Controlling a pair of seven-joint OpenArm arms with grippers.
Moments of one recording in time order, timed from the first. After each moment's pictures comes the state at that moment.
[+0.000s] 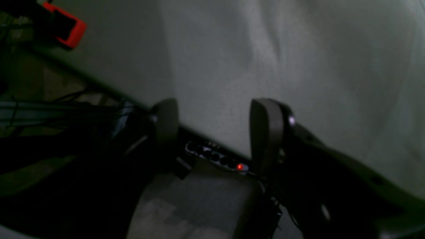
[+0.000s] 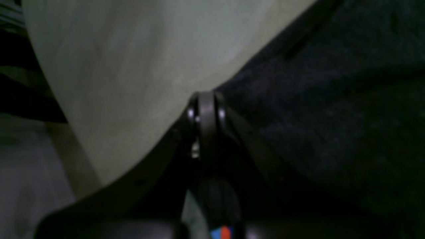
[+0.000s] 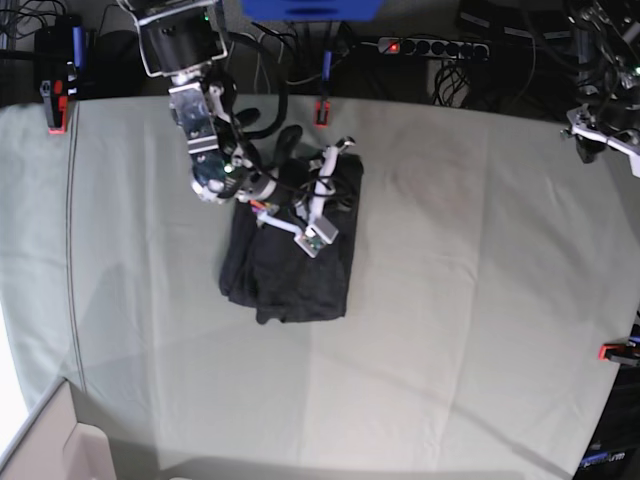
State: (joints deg) left arm 17.9 -4.6 -48.2 93.4 -12.6 -25.0 41.1; right arm -1.1 -3.4 -9.3 71.1 3.4 39.1 -29.9
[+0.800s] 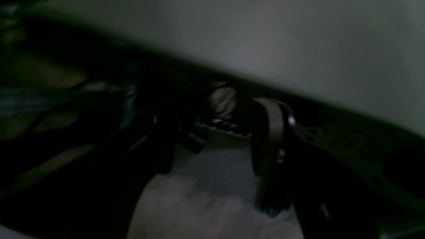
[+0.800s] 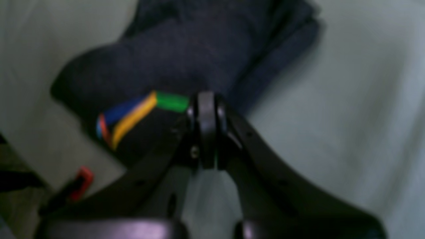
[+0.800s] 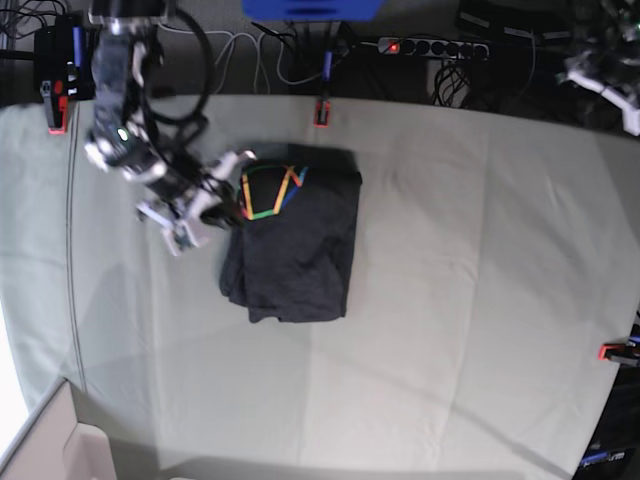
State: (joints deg) left arm 26.0 -4.4 -54.6 93.0 -12.2 -37.7 40.4; right arm -13.5 0.3 12.6 92.5 3.8 39.7 -30.1
